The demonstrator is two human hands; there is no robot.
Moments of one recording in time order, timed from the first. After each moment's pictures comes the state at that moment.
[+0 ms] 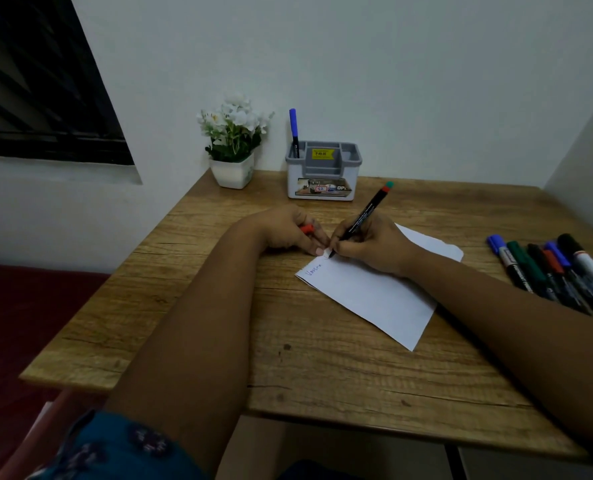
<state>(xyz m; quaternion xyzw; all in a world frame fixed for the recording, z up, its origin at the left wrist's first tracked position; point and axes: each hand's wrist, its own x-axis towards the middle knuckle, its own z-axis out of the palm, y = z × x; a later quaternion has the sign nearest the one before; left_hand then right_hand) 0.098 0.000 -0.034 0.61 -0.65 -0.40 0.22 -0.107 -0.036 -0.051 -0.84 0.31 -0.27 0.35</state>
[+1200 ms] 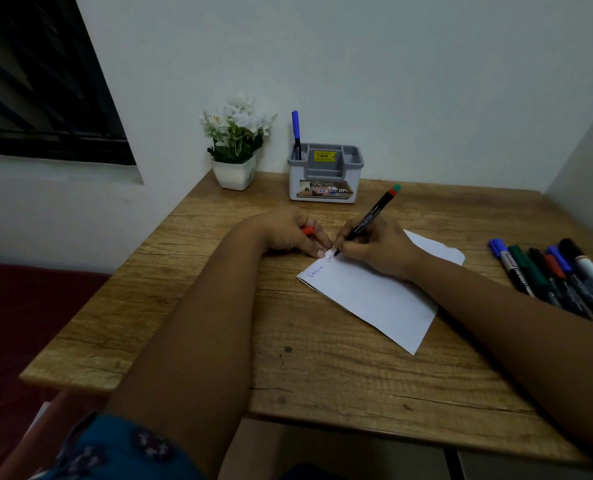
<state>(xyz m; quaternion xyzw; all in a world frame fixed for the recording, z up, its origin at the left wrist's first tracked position) 0.099 -0.001 -0.033 0.60 -0.65 -0.41 0.21 -0.109 -0.037 -0.053 -0.84 0.34 -0.29 0.32</state>
